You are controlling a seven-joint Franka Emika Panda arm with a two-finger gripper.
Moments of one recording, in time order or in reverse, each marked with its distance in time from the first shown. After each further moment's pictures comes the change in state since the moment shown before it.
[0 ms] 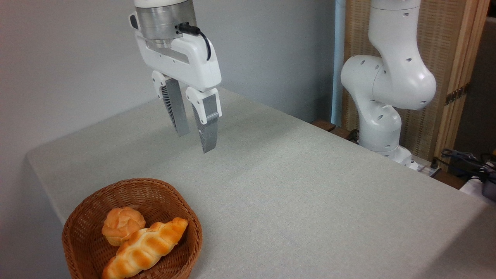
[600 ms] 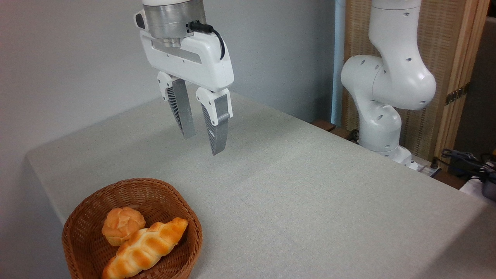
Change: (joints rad) arm -0.016 -0.007 0.059 0.004 0.000 -0.009 0.000
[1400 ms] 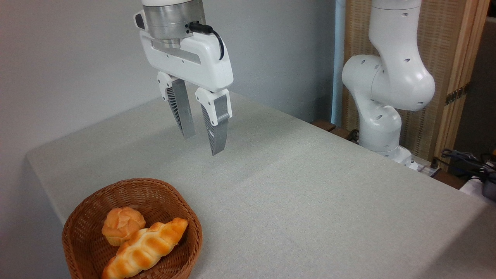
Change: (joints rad) arm -0.059 0.001 0.057 0.000 0.000 0.000 0.000
